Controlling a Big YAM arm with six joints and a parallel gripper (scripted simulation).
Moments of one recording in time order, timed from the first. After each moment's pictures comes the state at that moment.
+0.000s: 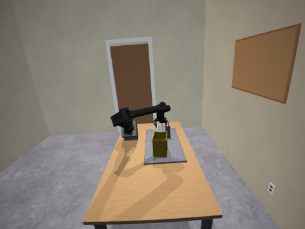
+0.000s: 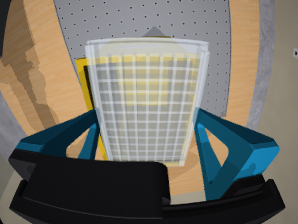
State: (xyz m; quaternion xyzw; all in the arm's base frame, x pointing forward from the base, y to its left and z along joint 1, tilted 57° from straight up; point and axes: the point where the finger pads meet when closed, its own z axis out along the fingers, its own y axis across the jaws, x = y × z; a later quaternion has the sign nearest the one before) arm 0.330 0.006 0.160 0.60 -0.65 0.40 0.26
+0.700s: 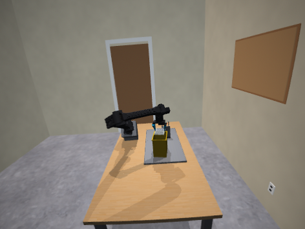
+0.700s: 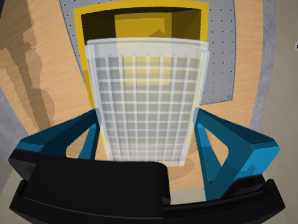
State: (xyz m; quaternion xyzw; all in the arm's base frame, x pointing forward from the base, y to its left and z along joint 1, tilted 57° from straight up) arm 0.318 -0.024 0.204 0.60 -0.65 0.40 0.26
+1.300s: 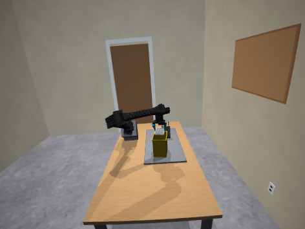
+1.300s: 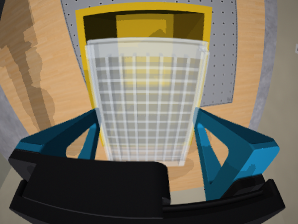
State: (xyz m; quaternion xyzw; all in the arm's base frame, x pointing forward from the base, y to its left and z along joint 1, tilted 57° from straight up) arm 0.317 -0.024 0.200 0.60 -0.64 0.40 0.27
